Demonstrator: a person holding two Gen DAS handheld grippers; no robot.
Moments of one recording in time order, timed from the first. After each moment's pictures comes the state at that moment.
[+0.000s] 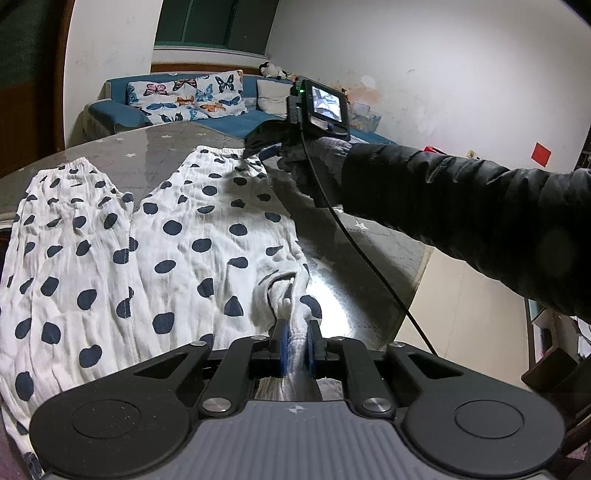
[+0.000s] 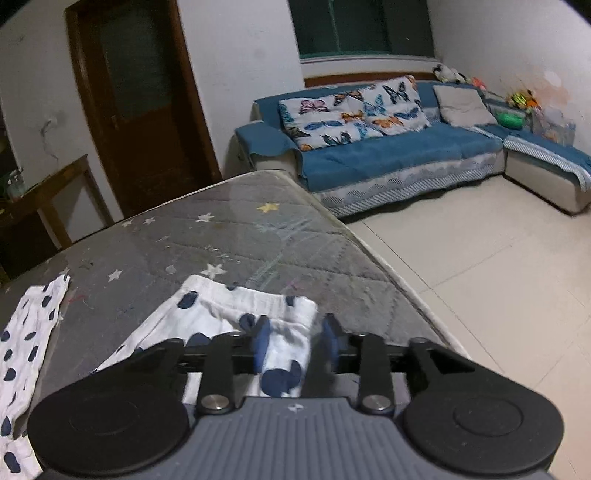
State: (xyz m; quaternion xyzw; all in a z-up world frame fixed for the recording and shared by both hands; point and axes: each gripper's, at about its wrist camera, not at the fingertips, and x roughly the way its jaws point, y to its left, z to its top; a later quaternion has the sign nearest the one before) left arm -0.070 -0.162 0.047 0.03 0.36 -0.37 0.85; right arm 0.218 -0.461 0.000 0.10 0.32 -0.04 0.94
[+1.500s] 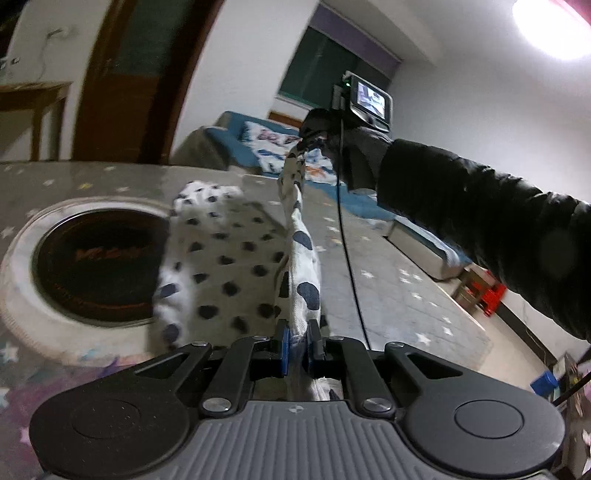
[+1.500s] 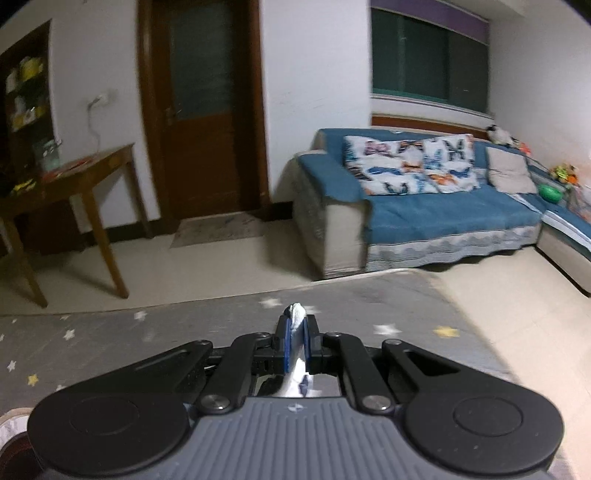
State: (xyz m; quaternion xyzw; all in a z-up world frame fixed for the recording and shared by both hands) left arm -0.084 -0.004 0.069 -0.12 0.30 -0.22 0.92; right arm 0.319 -0.239 0.118 0.01 0.30 0.00 0.95
